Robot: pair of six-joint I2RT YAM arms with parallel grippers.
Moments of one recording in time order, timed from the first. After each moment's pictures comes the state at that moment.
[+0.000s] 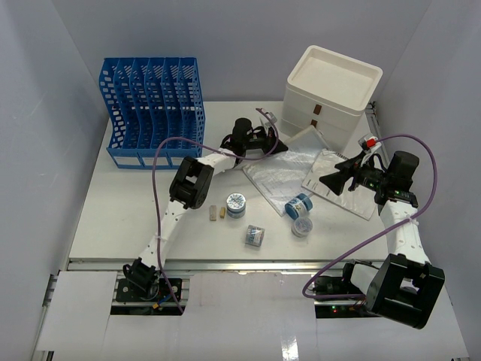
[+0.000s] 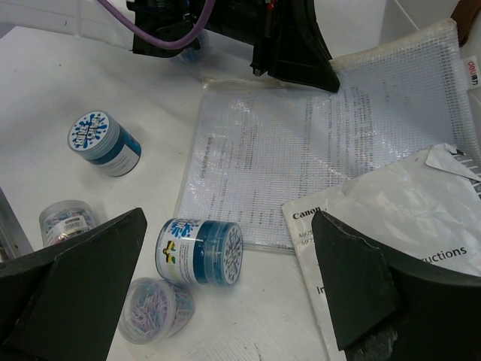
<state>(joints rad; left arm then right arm) -0.54 2.77 2.16 0.51 0.84 -0.26 -0.29 1.09 0.71 -0.11 -1.12 -0.22</state>
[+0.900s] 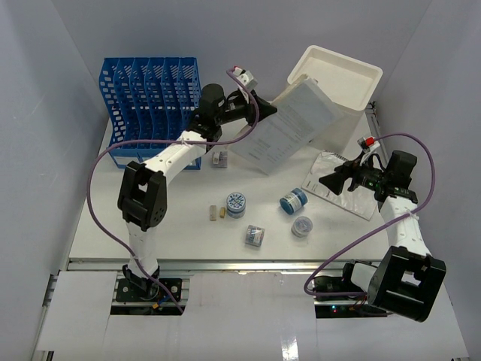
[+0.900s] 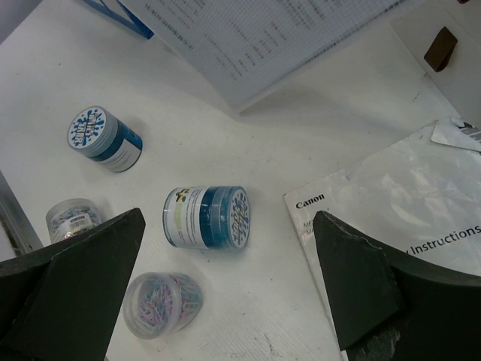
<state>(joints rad) -0.51 2.01 1.71 0.41 0.72 -0.16 -0.29 1.13 0.72 -0.17 -1.09 -0.22</state>
